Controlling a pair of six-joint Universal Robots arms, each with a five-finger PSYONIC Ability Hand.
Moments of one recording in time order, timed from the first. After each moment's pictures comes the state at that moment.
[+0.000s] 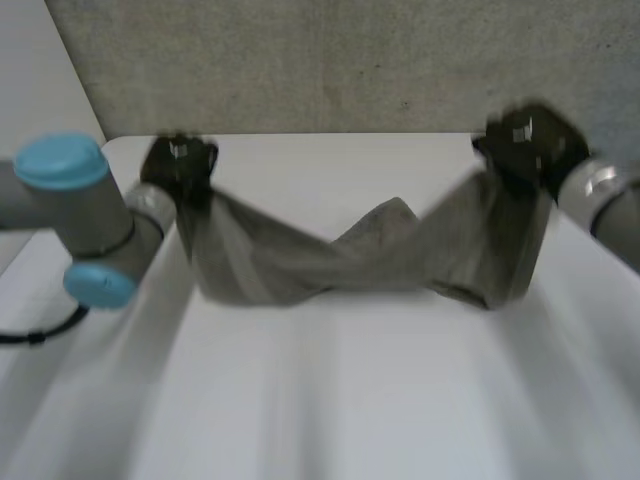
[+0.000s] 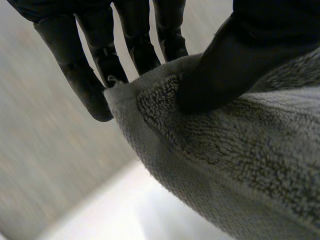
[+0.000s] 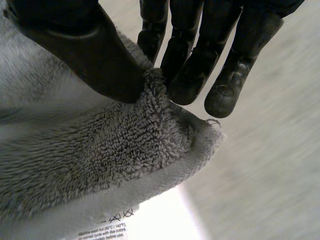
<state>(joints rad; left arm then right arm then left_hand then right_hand) 4.40 -2.31 -1.04 3.39 -1.45 3.45 1.77 -1.20 1.25 -0.02 1.18 2.41 1.42 1.50 1.53 1.51 1.46 1.34 1.30 1.33 1.34 1.16</state>
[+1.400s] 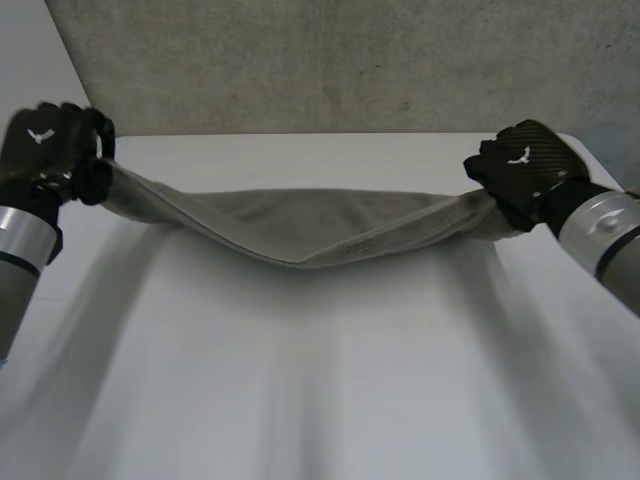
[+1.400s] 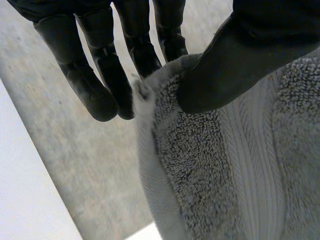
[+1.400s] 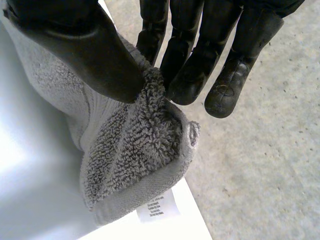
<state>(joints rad) 4.66 -1.66 -1.87 3.78 -1.29 3.23 1.78 -1.41 1.56 -0.03 1.18 2.37 1.42 1.50 1.54 1.51 1.47 1.34 1.31 1.33 1.34 1.16</state>
